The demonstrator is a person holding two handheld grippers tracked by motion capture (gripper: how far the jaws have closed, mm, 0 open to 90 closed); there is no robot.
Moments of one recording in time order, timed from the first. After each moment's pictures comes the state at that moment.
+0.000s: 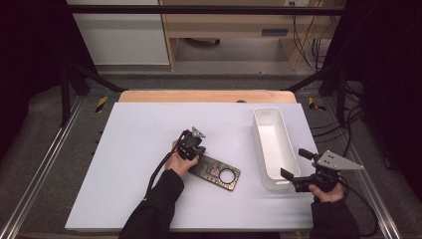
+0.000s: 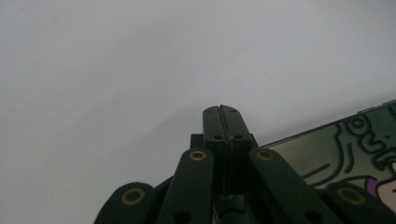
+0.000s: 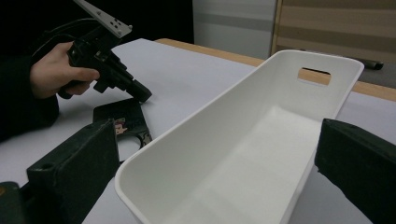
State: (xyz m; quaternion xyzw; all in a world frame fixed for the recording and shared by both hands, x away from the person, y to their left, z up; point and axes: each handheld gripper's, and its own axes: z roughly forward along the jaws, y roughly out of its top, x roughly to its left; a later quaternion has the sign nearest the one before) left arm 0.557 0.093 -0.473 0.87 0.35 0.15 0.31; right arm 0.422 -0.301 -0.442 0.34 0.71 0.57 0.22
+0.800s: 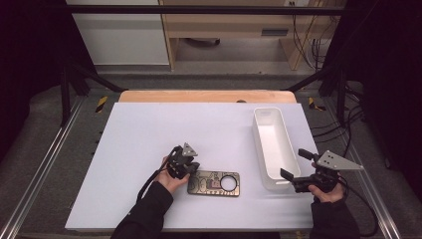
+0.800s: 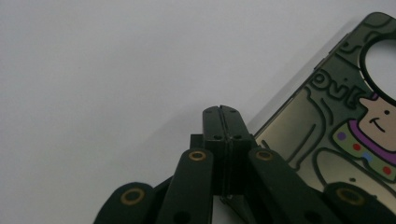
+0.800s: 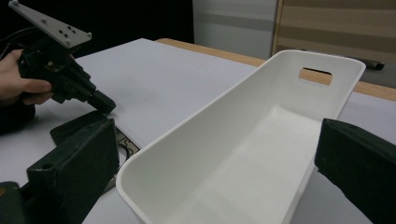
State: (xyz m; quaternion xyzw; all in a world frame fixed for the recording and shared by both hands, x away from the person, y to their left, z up) left arm 0.497 0.118 -0.474 0.88 0.32 0.14 0.31; right arm 0.421 -0.300 -0.442 0.34 0.71 0.57 0.22
